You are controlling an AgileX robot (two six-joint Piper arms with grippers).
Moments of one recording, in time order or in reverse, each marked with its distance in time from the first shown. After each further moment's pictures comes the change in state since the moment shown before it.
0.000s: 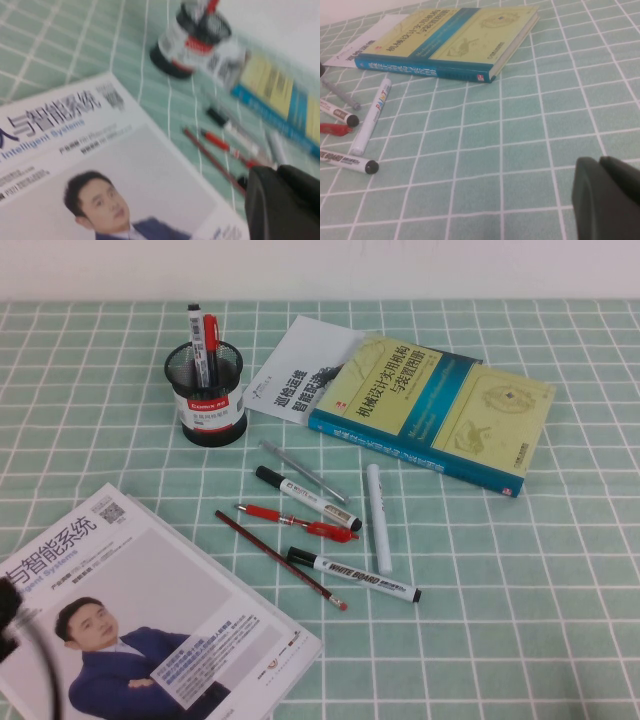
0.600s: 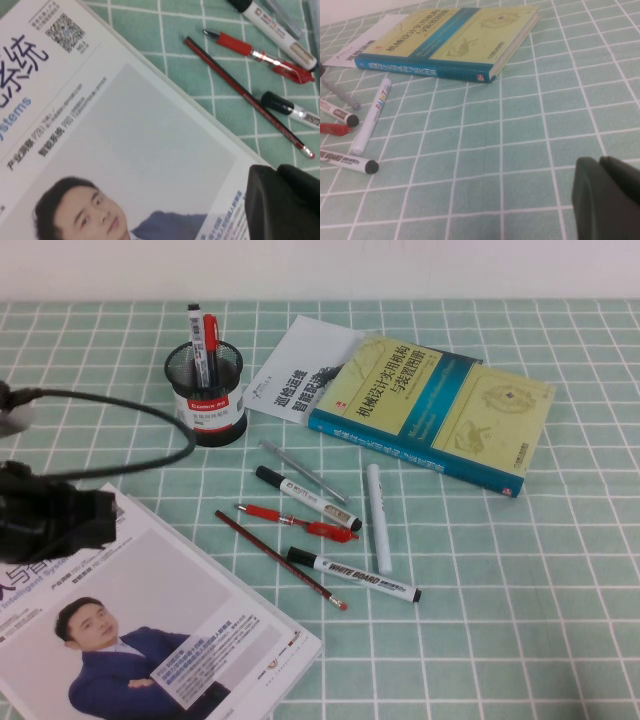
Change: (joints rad) right arm 0.000 0.000 0.000 0.000 0.000 0.000; left arm -0.002 0.805 -0.507 -0.052 0.344 0.325
